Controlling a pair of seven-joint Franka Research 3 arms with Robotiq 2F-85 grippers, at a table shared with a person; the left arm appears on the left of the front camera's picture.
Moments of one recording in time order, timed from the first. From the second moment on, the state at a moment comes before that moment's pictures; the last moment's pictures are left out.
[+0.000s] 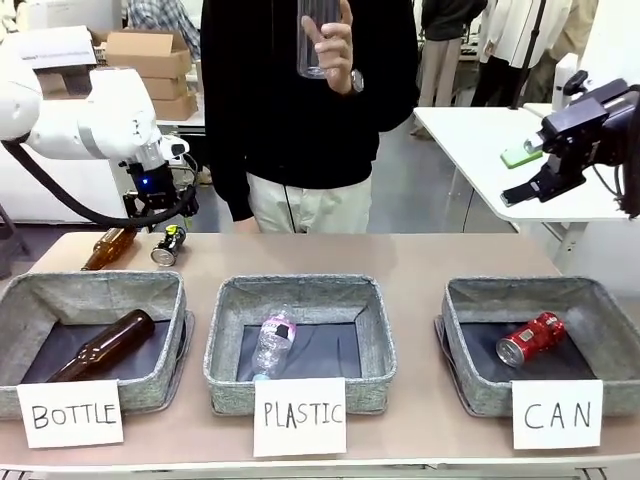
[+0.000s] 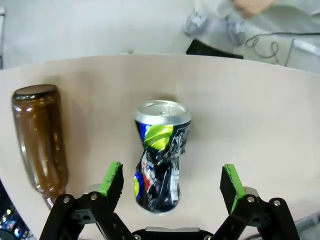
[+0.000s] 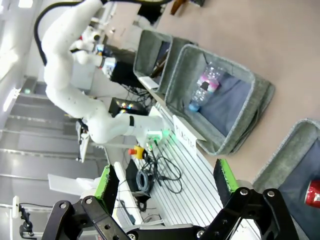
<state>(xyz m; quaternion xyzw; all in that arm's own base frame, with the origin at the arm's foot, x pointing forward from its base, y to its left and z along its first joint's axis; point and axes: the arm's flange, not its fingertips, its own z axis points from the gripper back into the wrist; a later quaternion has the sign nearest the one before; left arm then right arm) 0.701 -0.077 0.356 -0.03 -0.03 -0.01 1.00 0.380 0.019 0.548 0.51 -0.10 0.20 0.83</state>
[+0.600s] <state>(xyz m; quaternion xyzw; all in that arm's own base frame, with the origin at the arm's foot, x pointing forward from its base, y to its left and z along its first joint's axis) 0.707 -0.084 0.314 -0.02 0.00 -0.02 1.00 0.380 0.019 0.548 0.51 -0.10 0.20 0.83</state>
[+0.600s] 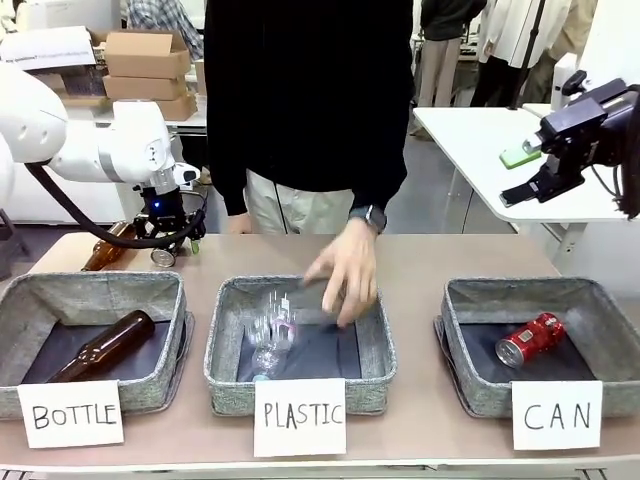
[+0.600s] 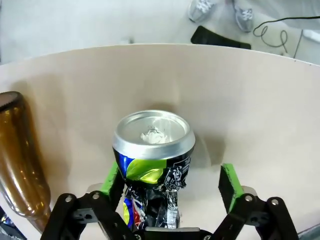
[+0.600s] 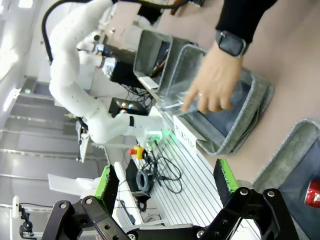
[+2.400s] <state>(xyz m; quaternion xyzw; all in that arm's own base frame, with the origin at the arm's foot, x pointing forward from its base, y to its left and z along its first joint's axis) 0.438 -0.074 0.529 -0.11 0.01 -0.25 0.96 0.380 0.018 0.549 0.51 -0.10 0.20 0.83</state>
